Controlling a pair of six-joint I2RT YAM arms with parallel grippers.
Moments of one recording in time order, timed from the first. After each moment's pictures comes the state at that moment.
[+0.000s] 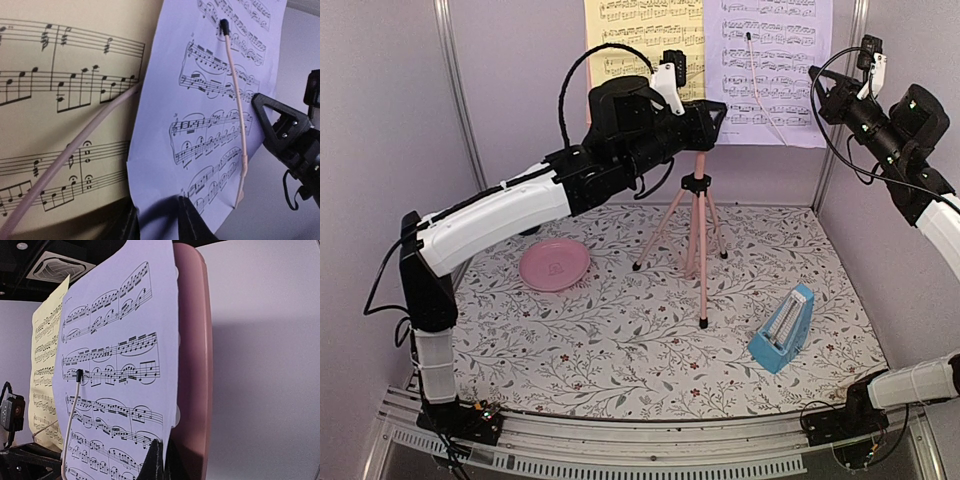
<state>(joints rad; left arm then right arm) -1.03 2.00 2.12 0.05 -0.25 -0.31 0.28 1.19 1.39 0.19 -0.19 0.19</state>
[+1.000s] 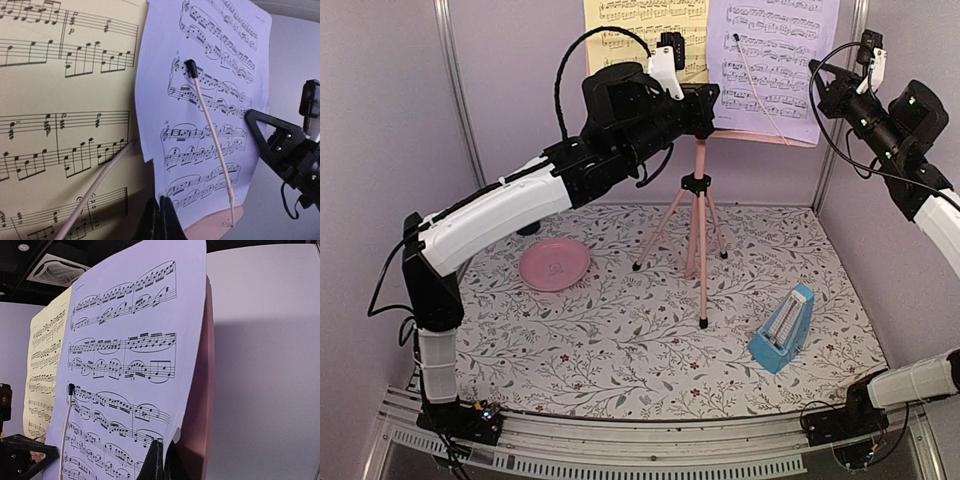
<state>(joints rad) -1.03 2.03 2.21 0.06 -0.26 -0.21 0.28 1.21 1.41 0.21 -0.18 0.16</state>
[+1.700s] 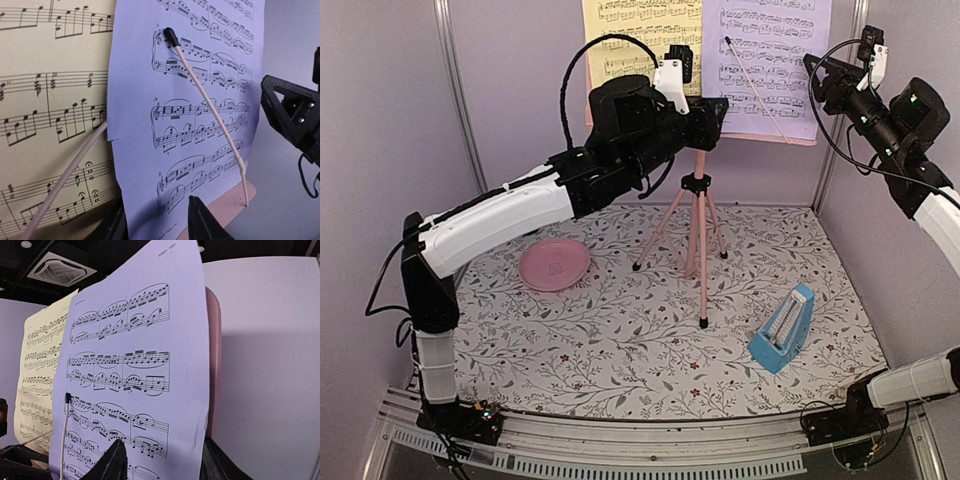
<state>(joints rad) -1.04 2.01 2.14 0.09 -0.31 -0.13 0.28 1.22 1.44 0.23 -0.18 0.12</state>
